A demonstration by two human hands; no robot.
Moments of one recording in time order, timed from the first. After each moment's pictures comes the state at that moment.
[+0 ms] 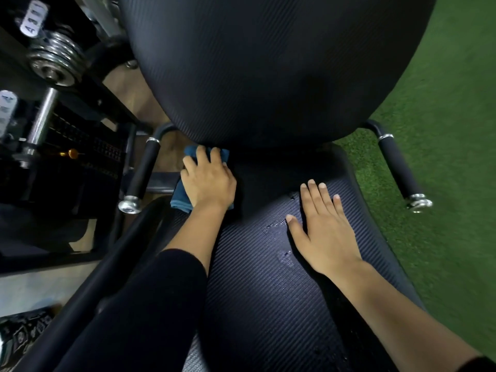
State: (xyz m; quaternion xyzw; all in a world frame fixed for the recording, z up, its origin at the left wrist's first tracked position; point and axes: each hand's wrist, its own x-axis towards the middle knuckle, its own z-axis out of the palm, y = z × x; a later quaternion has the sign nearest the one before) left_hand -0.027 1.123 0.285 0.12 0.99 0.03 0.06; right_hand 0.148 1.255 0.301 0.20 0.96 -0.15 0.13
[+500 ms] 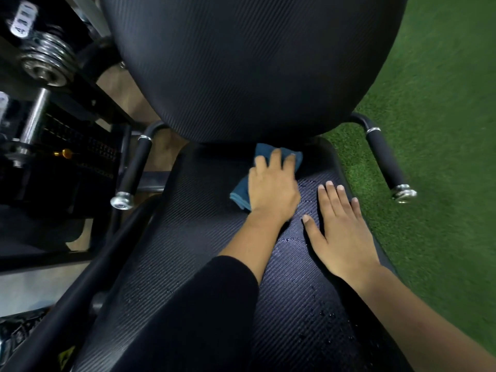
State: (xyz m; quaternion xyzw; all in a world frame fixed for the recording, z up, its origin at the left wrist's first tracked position) left_hand 0.055 1.210 0.297 0.32 0.94 0.09 0.08; right_hand 0.187 1.283 0.302 0.24 0.95 -0.14 0.13
